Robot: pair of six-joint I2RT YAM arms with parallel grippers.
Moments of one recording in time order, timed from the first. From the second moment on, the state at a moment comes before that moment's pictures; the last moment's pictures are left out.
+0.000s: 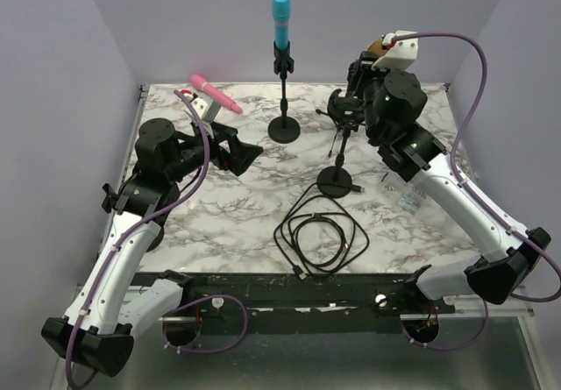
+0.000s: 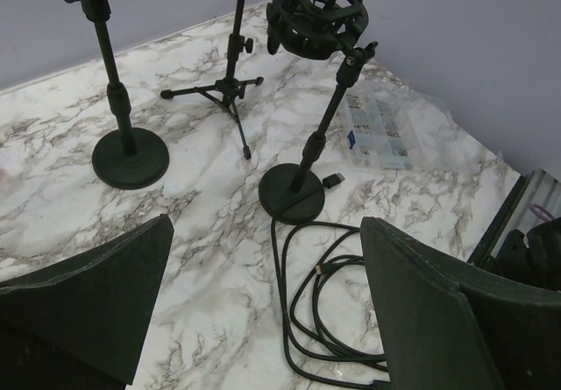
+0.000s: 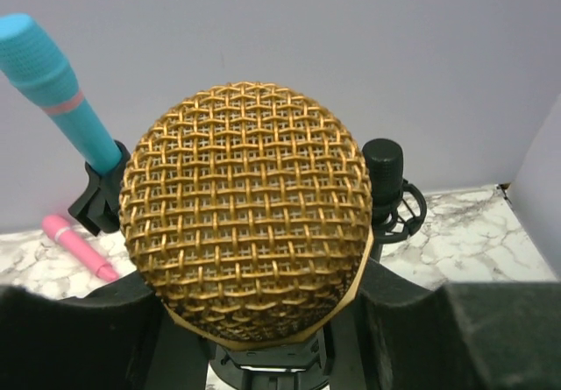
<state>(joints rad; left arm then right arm) -0.32 0.94 1.08 -0.25 0.54 -0.19 0.66 1.37 1.47 0.04 0.71 -0.01</state>
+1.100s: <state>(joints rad) -0.65 1.09 1.06 -0.21 0.65 -0.19 0.66 1.12 1.04 -0.39 -0.31 0.42</state>
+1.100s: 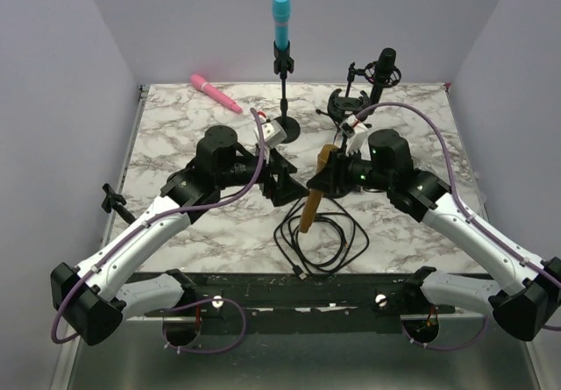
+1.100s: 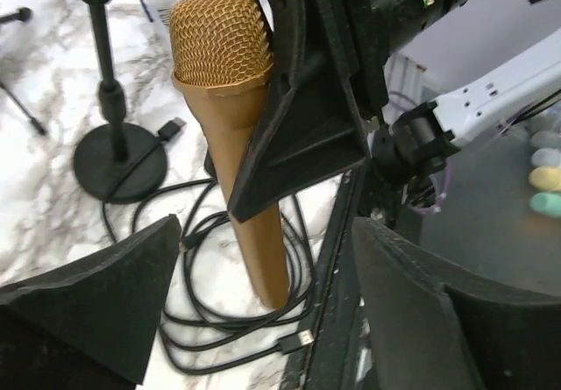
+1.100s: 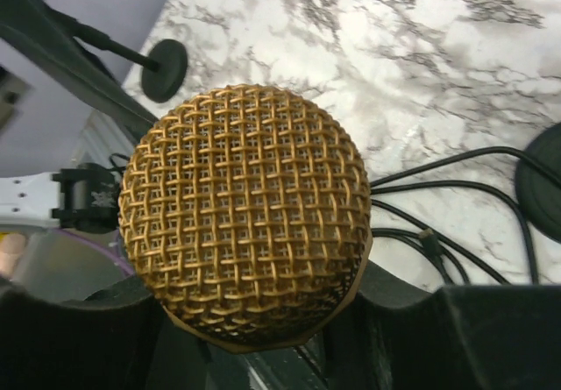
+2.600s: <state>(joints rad) -0.79 1.12 0.86 -0.08 0.41 -0.47 0.65 1.09 0.79 0.05 -0.46 0.69</state>
